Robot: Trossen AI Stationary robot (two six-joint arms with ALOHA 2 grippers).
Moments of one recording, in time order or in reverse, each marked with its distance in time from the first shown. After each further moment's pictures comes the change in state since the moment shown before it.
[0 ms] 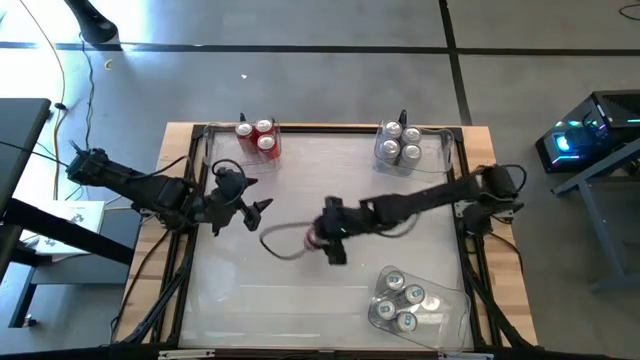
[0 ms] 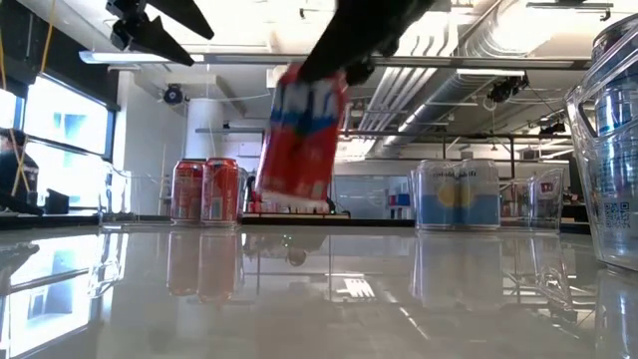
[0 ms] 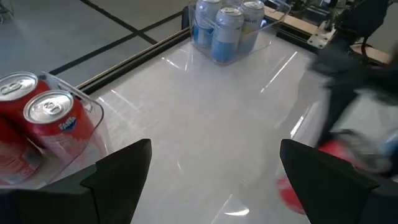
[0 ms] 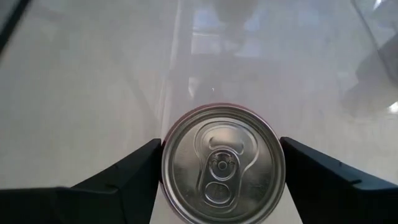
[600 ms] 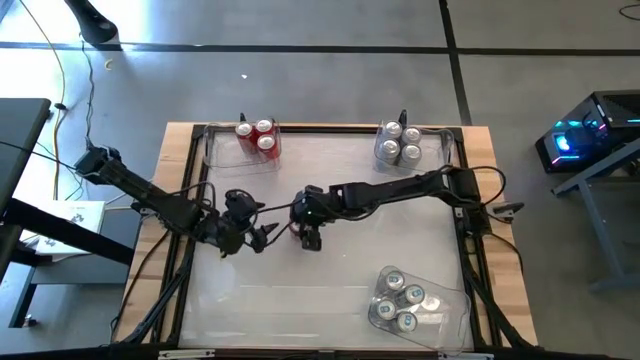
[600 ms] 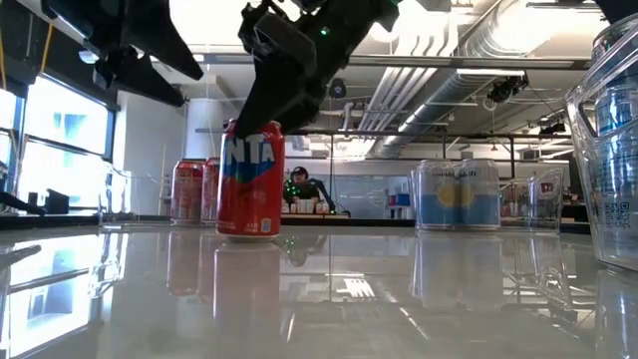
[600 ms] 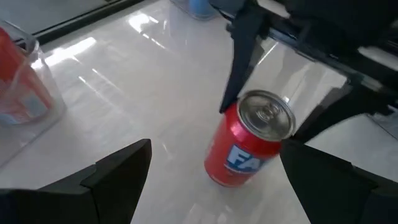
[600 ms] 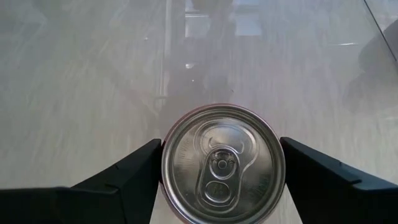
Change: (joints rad) left arm -0.136 0.113 -0.166 0.166 0.006 -0.173; right arm -0.125 0.279 0.322 -0.137 -0.091 0.007
